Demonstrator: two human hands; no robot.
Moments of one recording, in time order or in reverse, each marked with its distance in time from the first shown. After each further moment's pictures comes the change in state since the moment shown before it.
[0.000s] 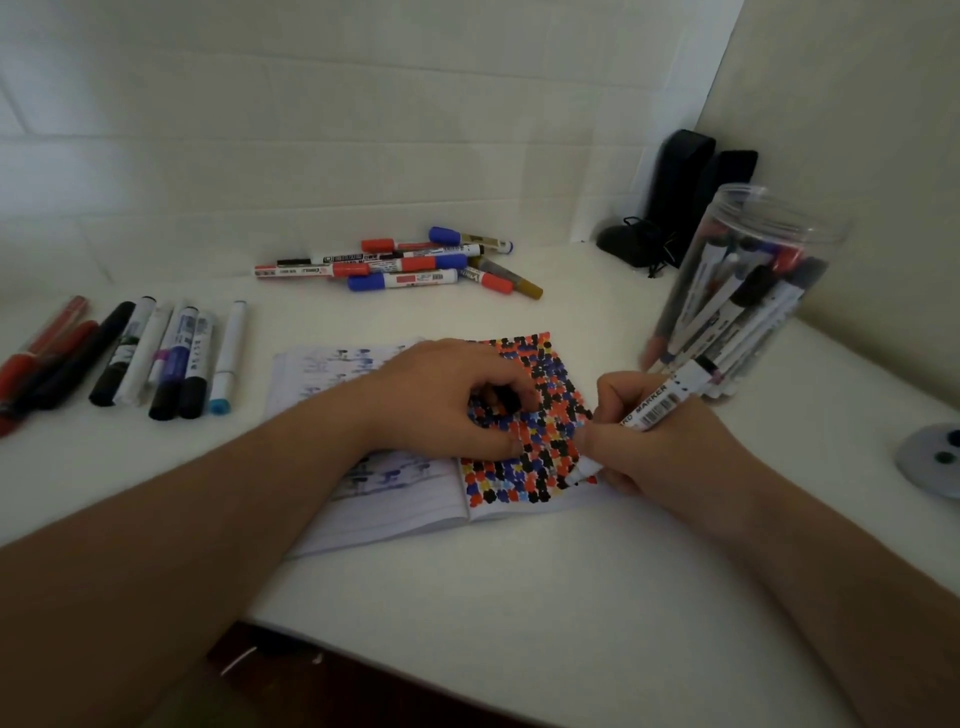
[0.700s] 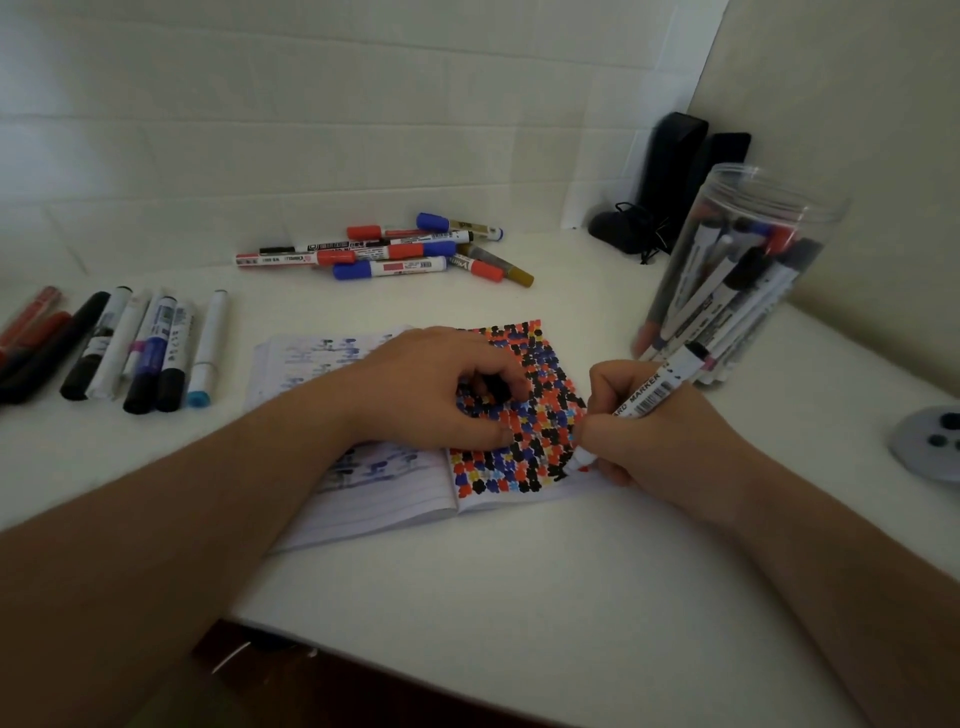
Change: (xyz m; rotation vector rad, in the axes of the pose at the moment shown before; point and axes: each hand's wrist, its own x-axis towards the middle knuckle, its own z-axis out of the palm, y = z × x) left_hand 0.001 -0.001 0.001 0.001 -0.014 -0.003; right_hand -0.002 -0.005 0.000 -0.074 0.013 0.051
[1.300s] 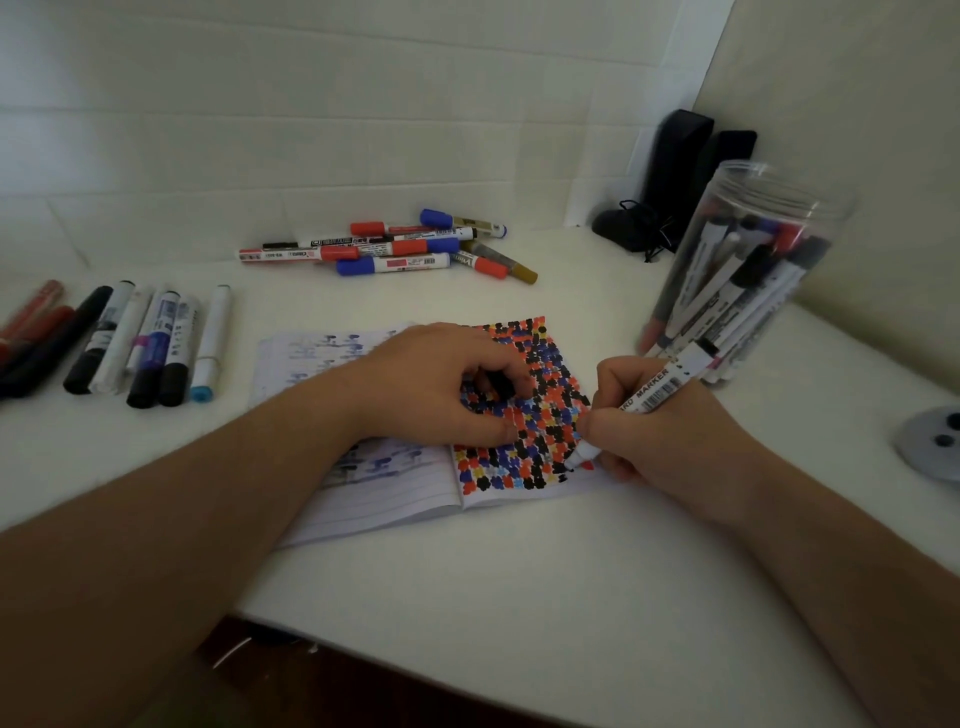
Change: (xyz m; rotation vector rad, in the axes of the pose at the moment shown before) left_hand -0.003 0.001 -0.001 -0.044 0.010 -0.007; right_hand 0.002 0.004 0.001 0.027 -0.008 -0.005
